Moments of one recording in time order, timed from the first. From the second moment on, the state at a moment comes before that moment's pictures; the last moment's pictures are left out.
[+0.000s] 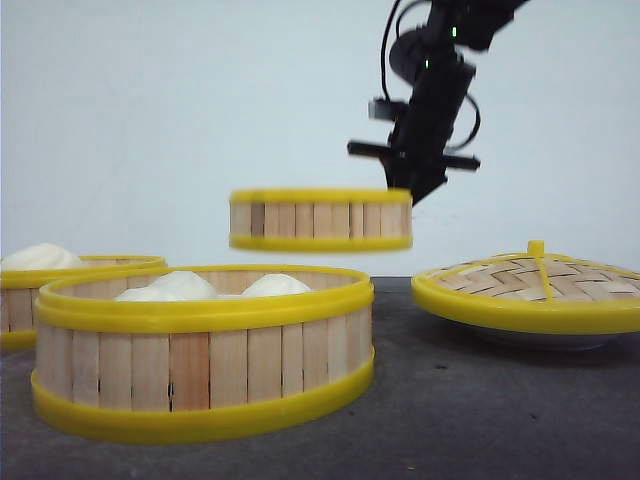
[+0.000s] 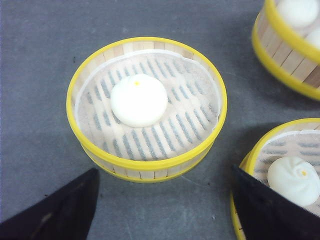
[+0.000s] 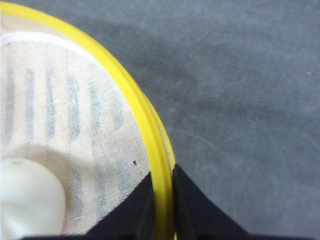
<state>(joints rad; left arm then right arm) -0.08 0.82 0.84 -0.60 0.00 -0.02 0.33 2.30 2.31 -0.91 -0.07 0.15</state>
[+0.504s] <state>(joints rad) -0.08 0.82 0.84 -0.60 0.00 -0.02 0.37 2.30 2.52 -1.35 -0.06 0.17</state>
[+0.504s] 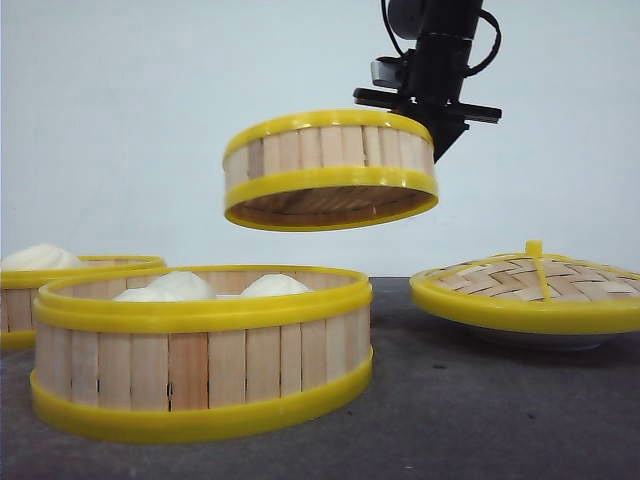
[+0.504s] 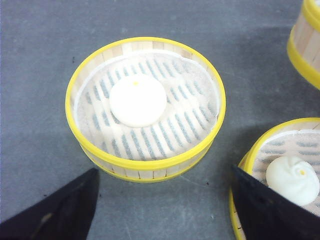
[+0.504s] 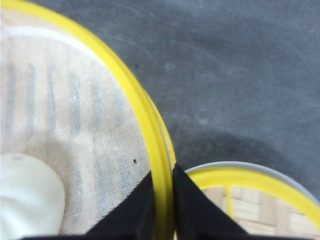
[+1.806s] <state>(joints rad) -0.08 0.82 0.84 -0.60 0.00 -0.01 0.65 1.52 1.38 -0.78 -0.02 0.19</state>
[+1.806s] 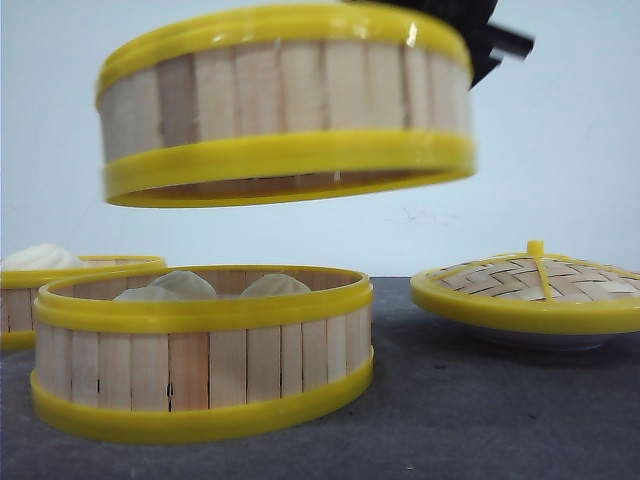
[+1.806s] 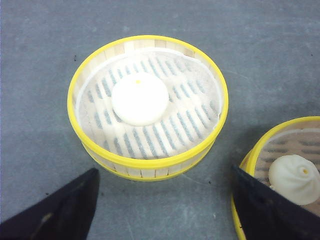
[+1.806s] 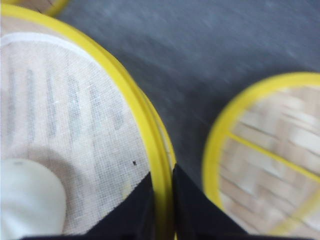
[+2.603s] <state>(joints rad) -0.08 0.82 0.84 -0.61 0.00 -0.01 0.66 1.70 1.32 -0.49 -0.07 0.22</state>
